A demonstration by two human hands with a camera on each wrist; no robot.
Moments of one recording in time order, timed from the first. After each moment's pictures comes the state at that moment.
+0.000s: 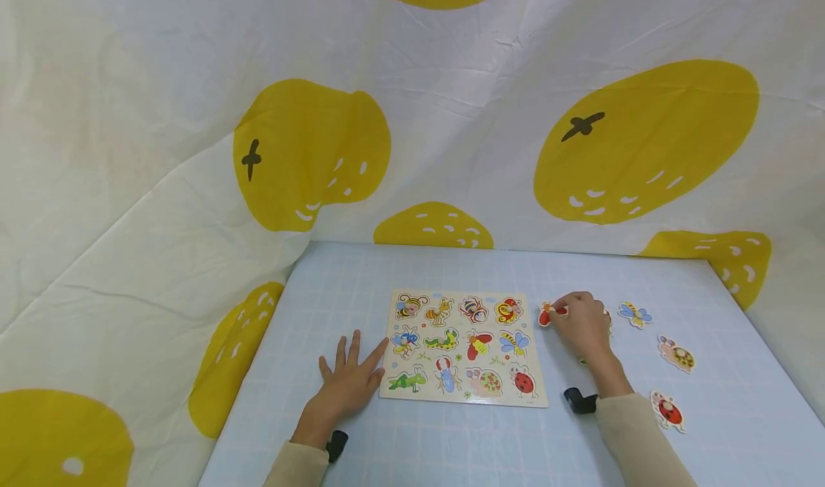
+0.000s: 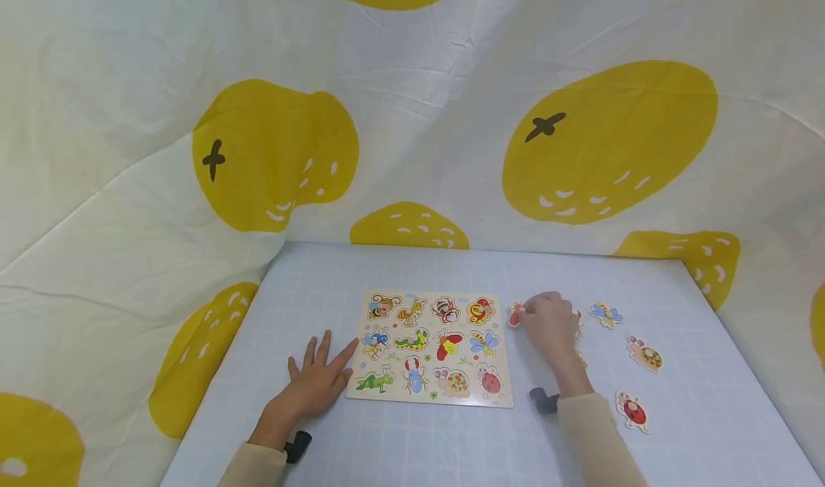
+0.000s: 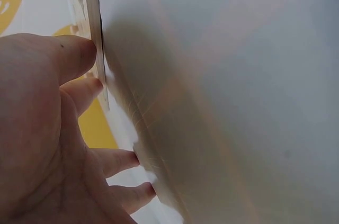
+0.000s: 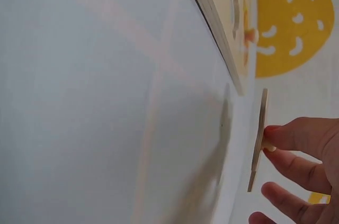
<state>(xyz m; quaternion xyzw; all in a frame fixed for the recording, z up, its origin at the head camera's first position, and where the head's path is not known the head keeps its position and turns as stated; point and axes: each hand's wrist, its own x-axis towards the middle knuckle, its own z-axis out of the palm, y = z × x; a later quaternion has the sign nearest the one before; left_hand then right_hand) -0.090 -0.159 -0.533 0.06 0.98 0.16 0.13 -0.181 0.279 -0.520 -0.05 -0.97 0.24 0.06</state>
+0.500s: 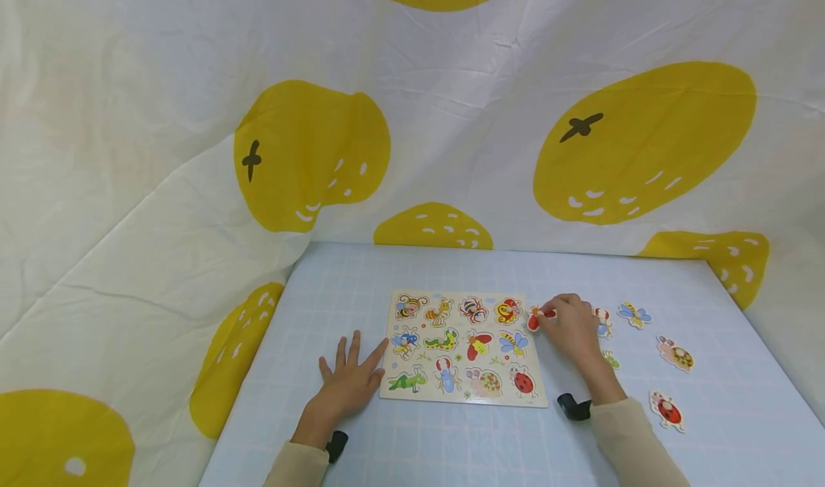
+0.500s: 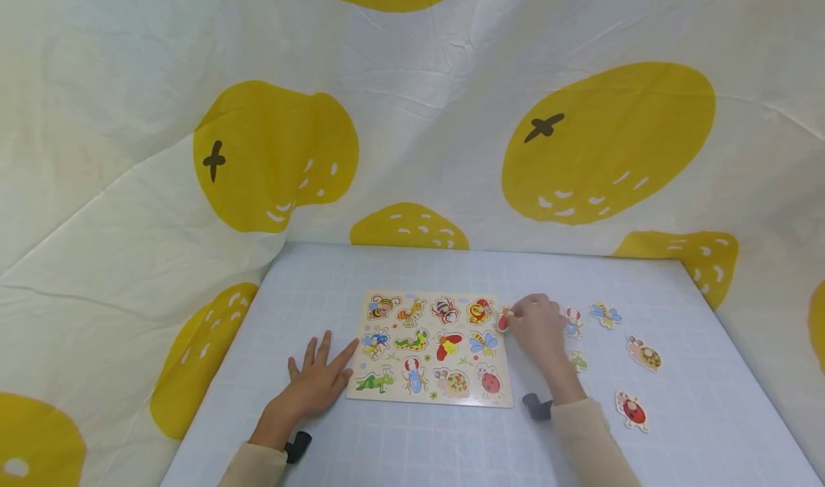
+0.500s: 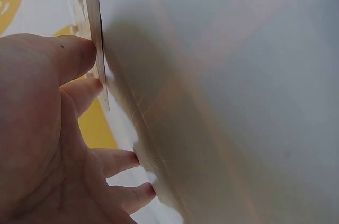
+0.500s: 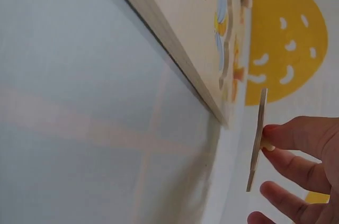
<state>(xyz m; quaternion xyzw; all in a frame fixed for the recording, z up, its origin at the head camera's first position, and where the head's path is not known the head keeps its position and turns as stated) -0.088 -0.158 -0.528 0.06 0.98 0.16 0.13 -0.174 0.260 -0.516 -0.02 -0.97 0.24 0.07</state>
